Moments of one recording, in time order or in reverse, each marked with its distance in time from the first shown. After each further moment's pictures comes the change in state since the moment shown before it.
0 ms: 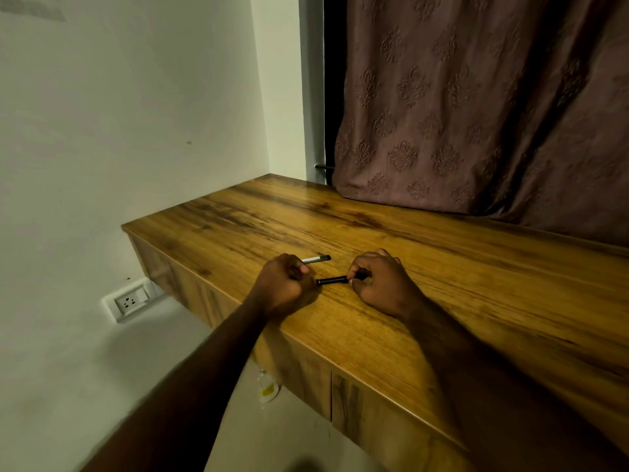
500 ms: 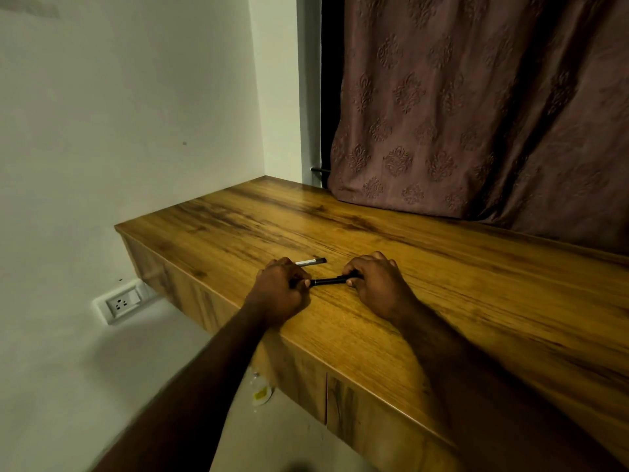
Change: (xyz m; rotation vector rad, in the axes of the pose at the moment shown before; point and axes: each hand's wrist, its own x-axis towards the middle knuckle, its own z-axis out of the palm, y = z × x) left_hand -0.006 0.007 0.002 0.469 -0.007 0.204; right_hand 0.003 0.002 0.005 -0.114 0.017 0.041
